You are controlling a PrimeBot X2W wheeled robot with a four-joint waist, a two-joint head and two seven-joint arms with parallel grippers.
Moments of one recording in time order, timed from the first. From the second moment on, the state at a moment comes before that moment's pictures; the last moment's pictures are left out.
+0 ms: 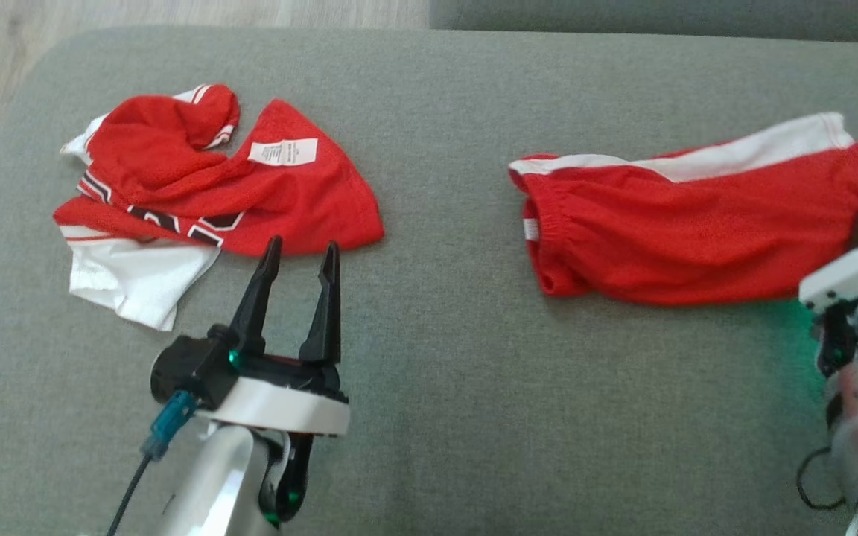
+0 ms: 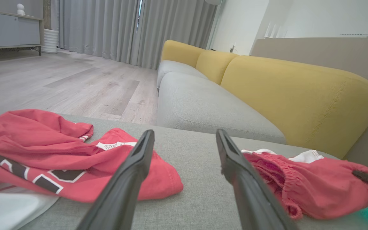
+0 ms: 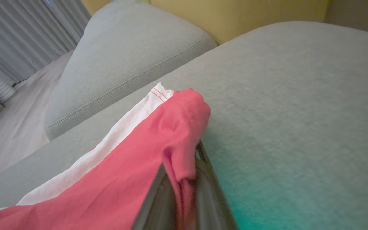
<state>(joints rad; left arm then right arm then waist) -0.25 0.05 -0.32 0.27 -0.37 -0.09 -0.25 -0.76 -0.18 -0.51 1.22 0.10 0.12 -0.22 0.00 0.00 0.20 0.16</state>
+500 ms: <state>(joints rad) -0.22 0.05 -0.32 0.25 -0.37 -0.09 -0.25 -0.72 -0.15 -0.51 1.15 0.11 0.12 -0.24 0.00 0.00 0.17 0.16</state>
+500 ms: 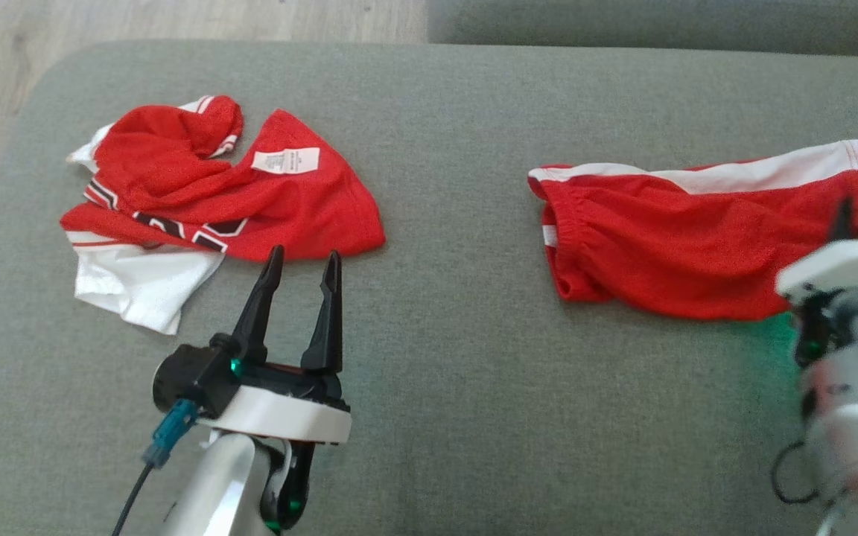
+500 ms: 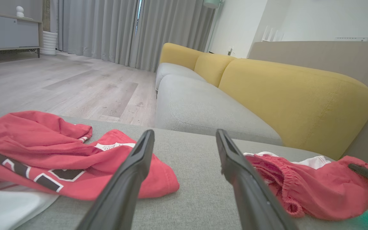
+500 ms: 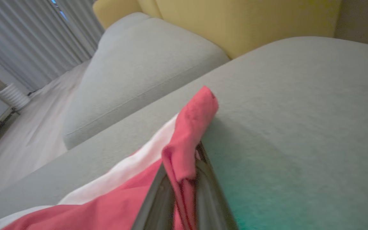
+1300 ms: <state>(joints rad) -0.17 0.05 -0.32 0.28 -0.37 -0.09 -0.25 -0.55 -0.08 0.25 0.88 0.49 0.12 -0.20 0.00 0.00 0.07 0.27</state>
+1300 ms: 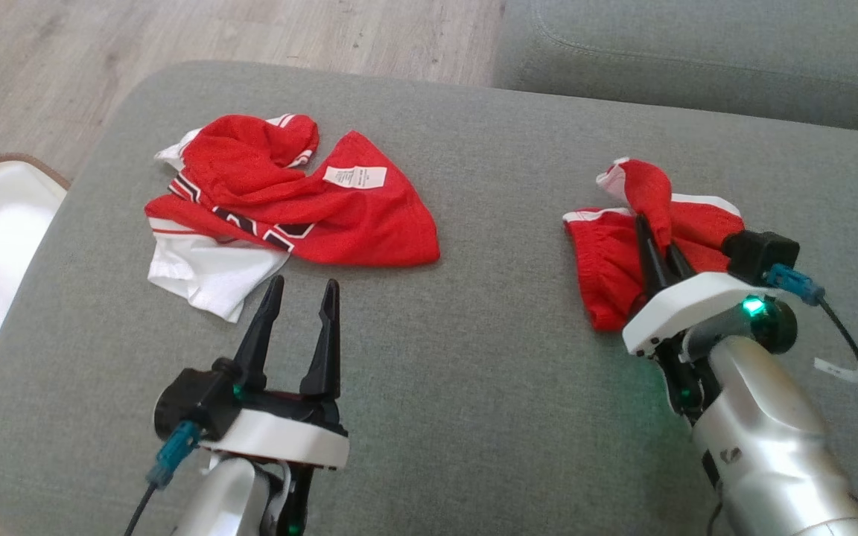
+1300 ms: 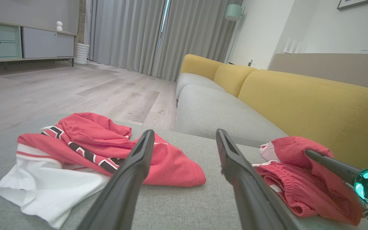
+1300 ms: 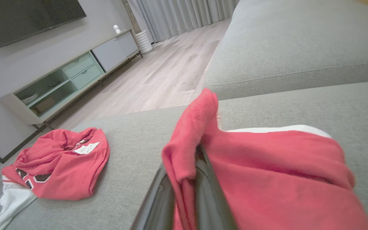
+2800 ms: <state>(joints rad) -0.16 0.05 -0.26 0.23 -0.35 -0.10 -0.25 -0.29 -0.18 0.06 0.50 0.21 0.12 -0.25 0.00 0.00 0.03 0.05</state>
